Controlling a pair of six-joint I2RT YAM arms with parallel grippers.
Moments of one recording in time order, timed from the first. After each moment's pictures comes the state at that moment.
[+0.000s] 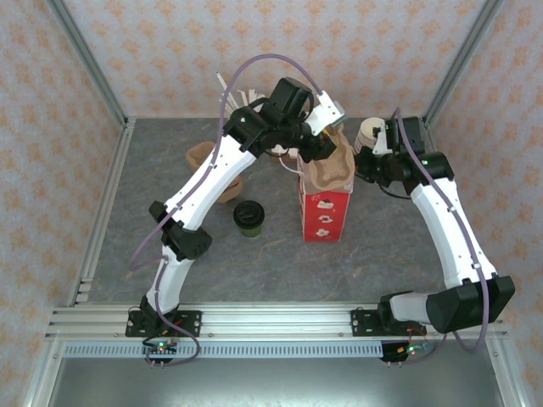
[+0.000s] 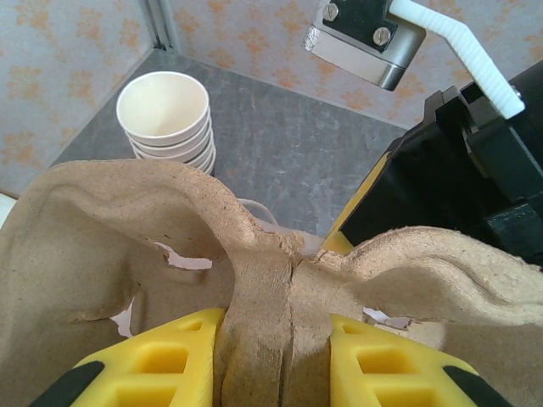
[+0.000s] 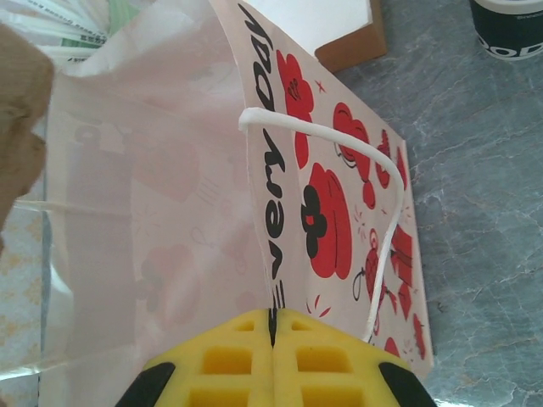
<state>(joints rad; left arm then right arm) -0.71 2.15 2.63 -1.12 0.34 0.19 0.18 1.29 1.43 -0.99 -0.31 0.51</state>
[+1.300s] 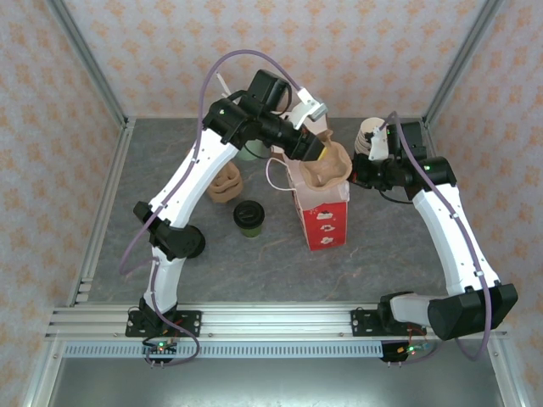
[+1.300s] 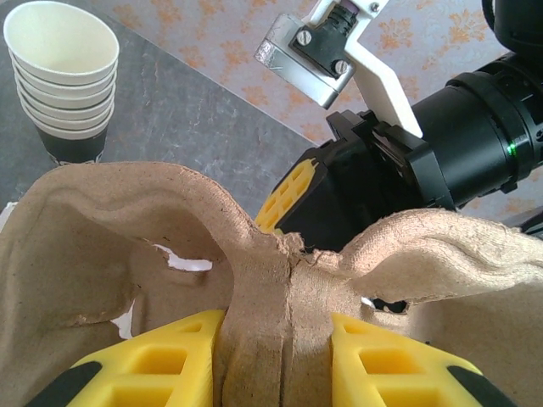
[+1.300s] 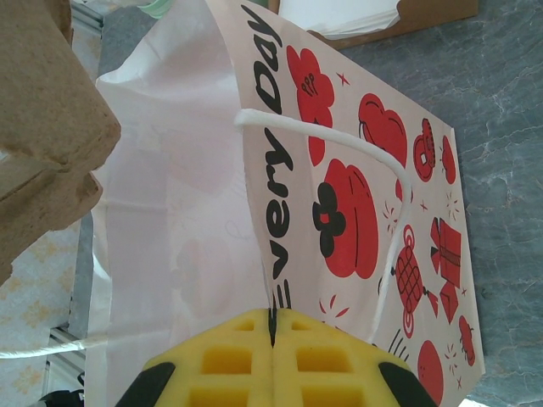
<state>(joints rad) -0.62 2.08 2.56 -1.20 0.66 -0.02 0.18 1.26 1.40 -1.00 -0.47 0.40</state>
